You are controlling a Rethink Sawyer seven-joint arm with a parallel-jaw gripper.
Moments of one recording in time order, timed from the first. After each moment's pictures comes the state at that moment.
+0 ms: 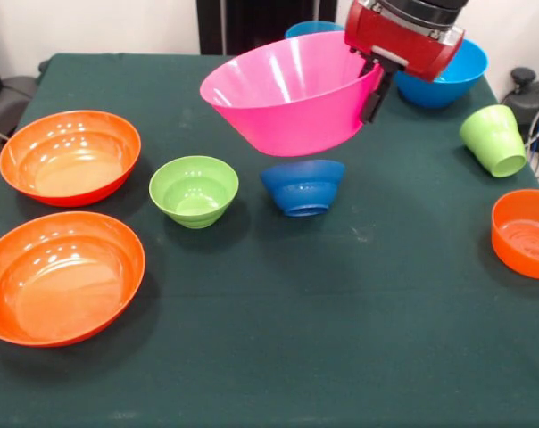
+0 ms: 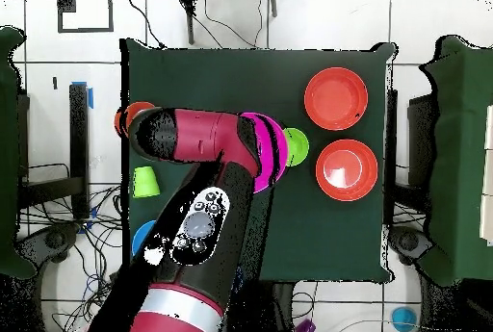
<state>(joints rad) 0.20 -0.48 -0.41 1.35 0.15 0.68 2.10</state>
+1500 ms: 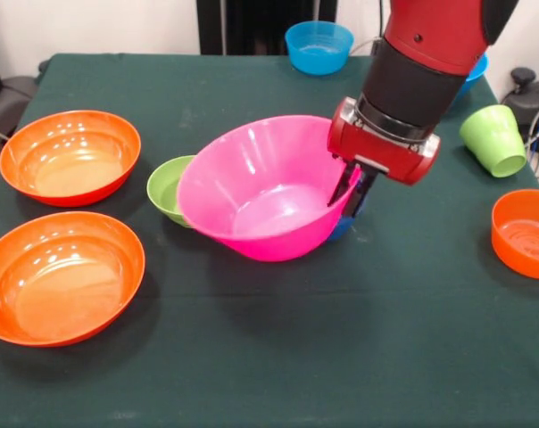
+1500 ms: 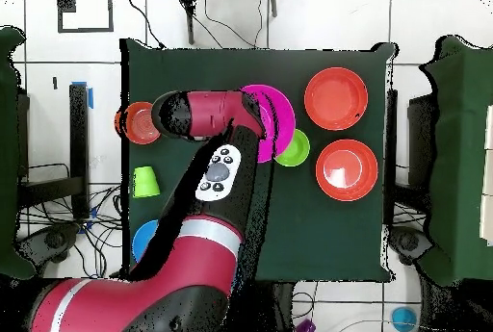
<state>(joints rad) 0.13 -0.27 -0.34 1.14 0.06 0.63 2.10</state>
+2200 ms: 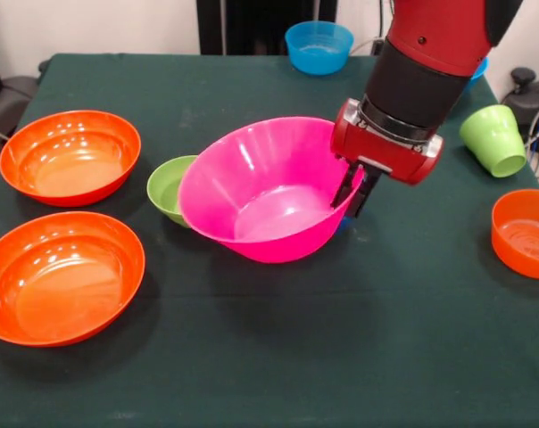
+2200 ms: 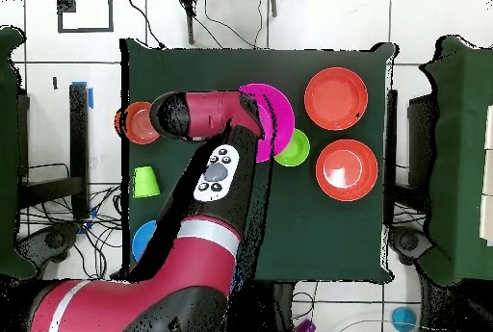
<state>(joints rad) 0.14 -0.28 -0.34 1.14 0.04 0.63 2.10</state>
